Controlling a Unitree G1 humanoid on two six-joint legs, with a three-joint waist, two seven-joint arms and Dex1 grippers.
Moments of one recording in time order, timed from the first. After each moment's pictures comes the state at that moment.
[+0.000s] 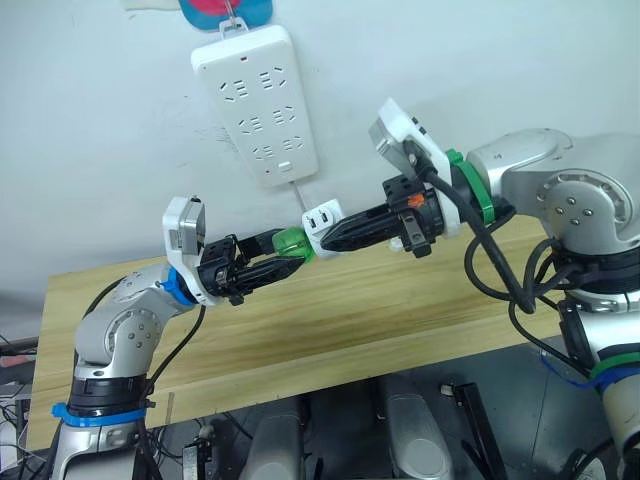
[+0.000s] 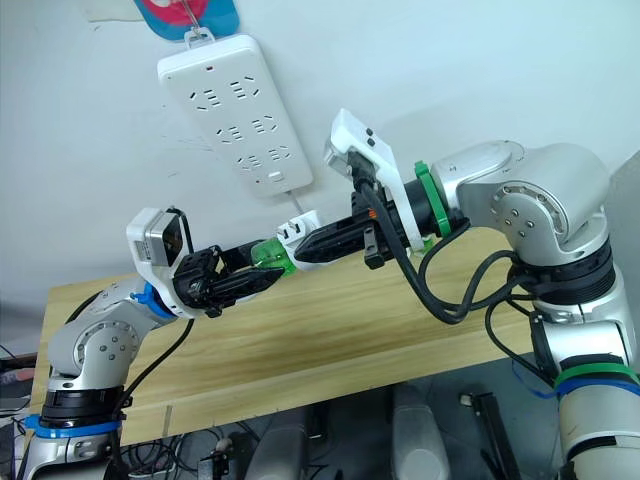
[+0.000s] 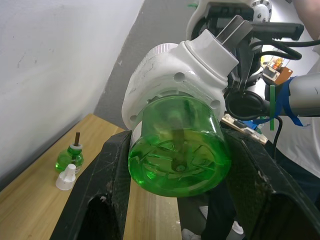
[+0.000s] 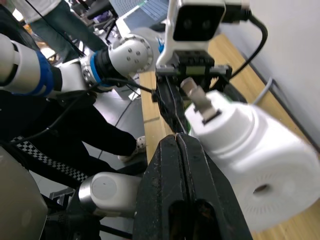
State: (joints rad) left arm -0.34 0.57 0.18 -0.15 -0.89 0.55 -1.19; right arm -1.19 -0.60 0.23 -0.22 0.81 1.23 1.05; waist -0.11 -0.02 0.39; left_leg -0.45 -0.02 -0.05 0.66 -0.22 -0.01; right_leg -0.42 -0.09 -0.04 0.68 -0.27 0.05
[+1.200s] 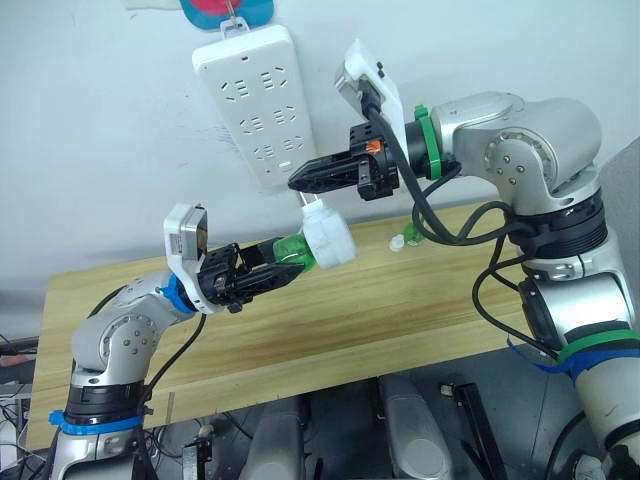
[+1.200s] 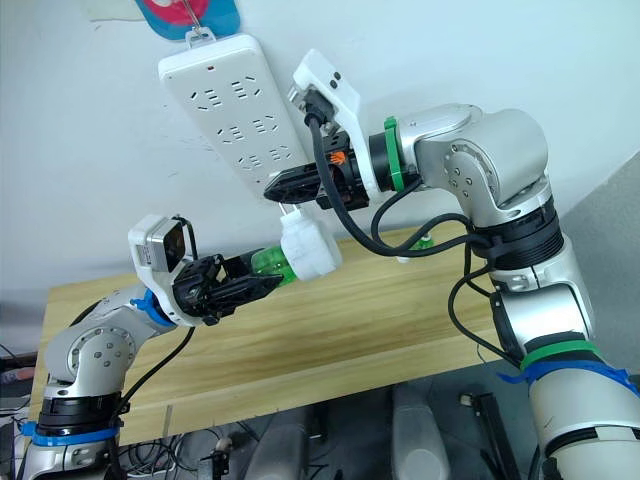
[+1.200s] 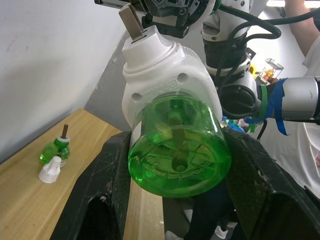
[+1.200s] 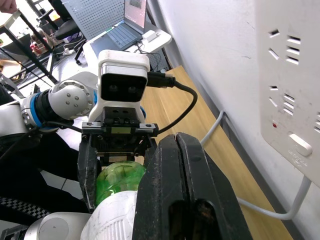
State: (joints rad) left arm -0.31 0.57 0.20 -0.19 -0.94 0.65 -1.18; right arm -1.31 -0.44 0.26 0.05 0.60 1.10 0.99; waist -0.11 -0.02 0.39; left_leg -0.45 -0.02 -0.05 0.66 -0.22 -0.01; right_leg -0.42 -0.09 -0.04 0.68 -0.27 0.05
